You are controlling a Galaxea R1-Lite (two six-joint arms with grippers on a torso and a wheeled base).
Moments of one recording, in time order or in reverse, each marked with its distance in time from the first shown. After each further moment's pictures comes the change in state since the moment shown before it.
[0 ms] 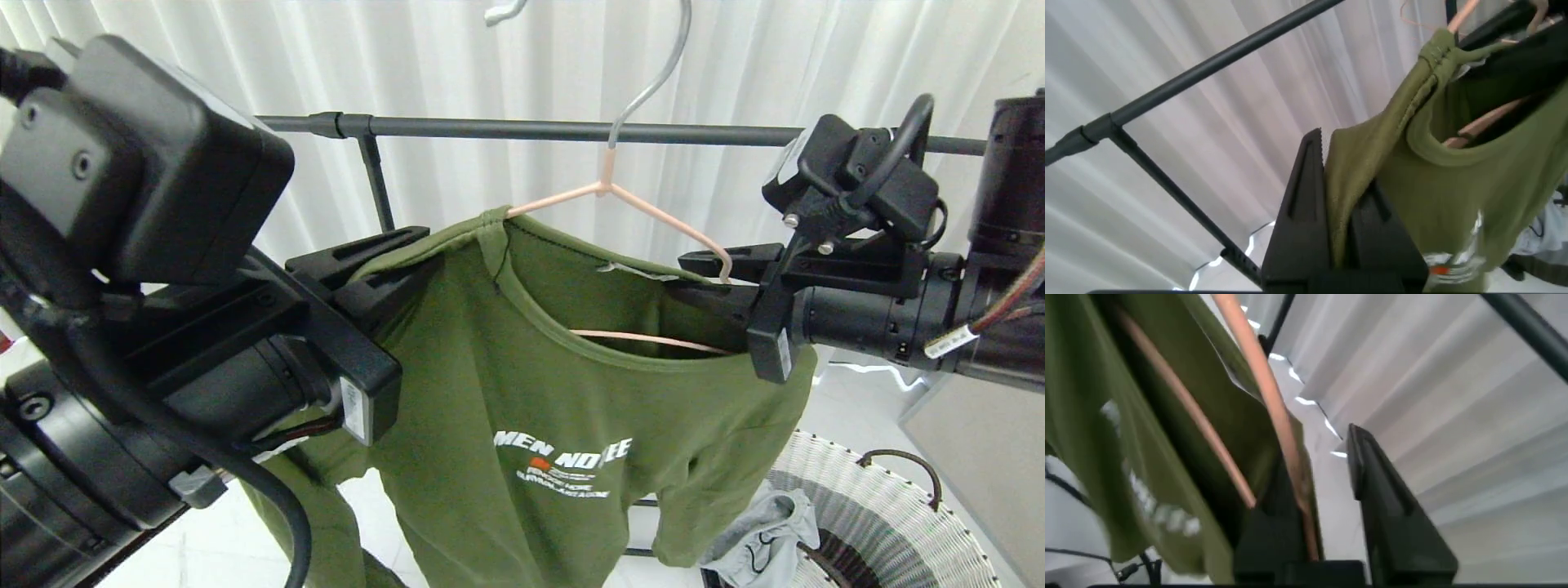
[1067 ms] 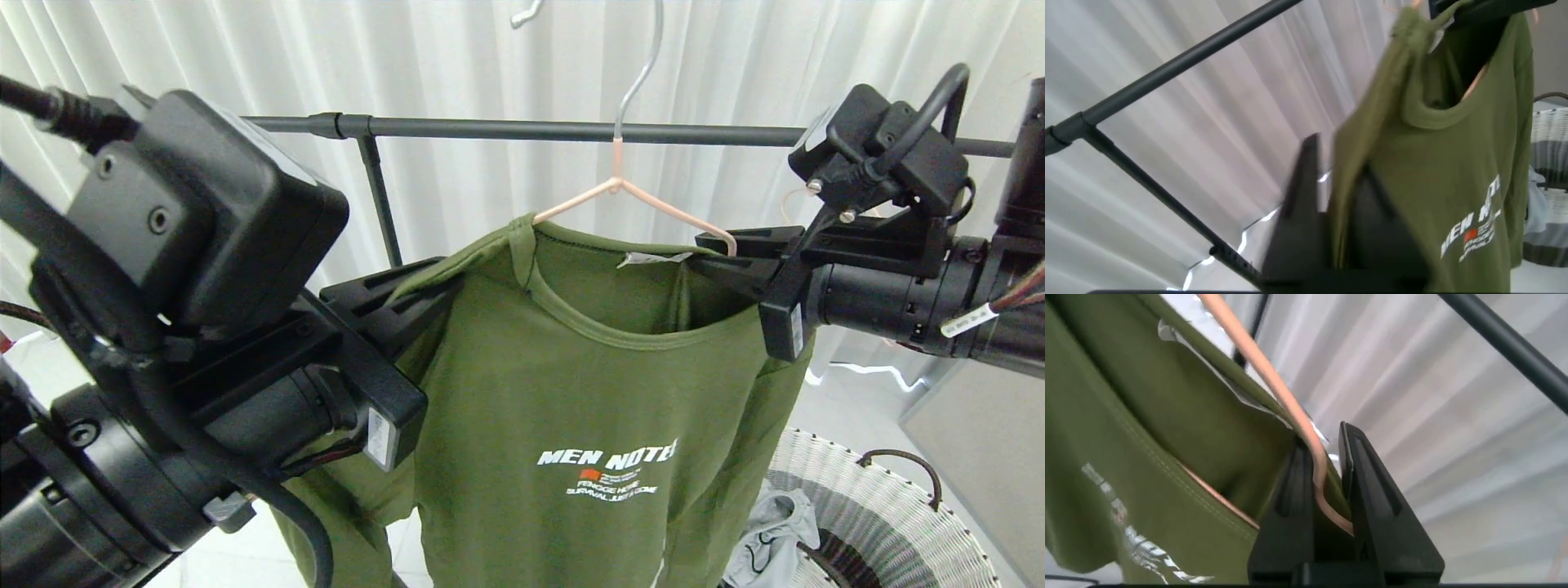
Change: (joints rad) left arm -0.001 0.018 0.013 0.006 -0.004 -0.003; right arm -0.020 -0.021 -0.001 -0.016 -0.051 0.010
